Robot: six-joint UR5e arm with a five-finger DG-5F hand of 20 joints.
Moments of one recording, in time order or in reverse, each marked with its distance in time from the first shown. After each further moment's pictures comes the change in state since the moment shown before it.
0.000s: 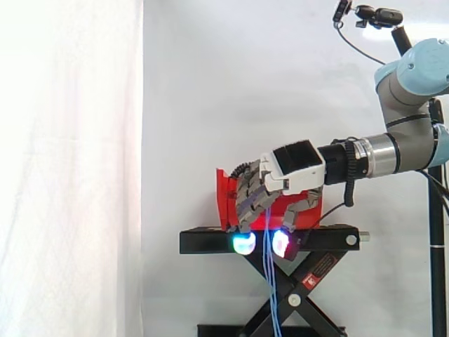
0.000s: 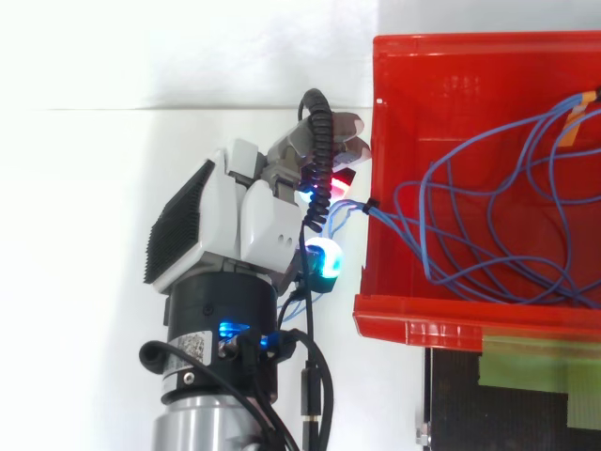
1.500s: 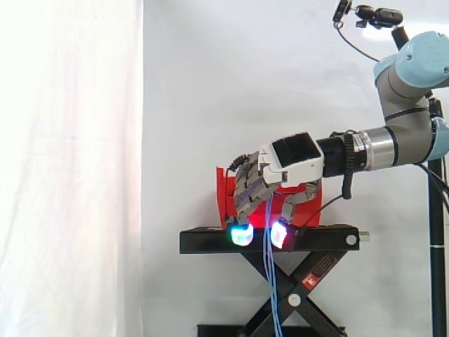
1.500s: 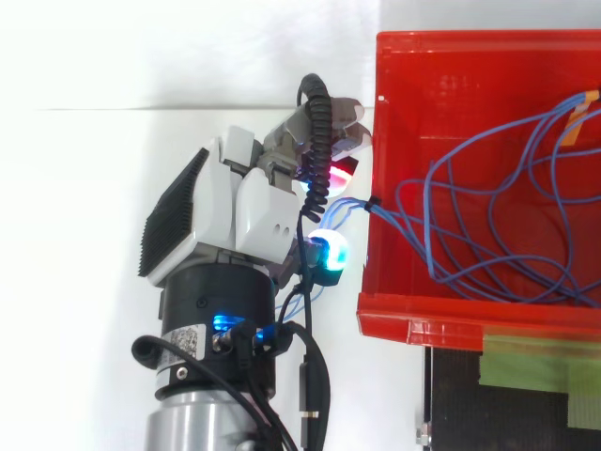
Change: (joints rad) arm -0.002 0.000 0.031 -0.024 0.000 -0.027
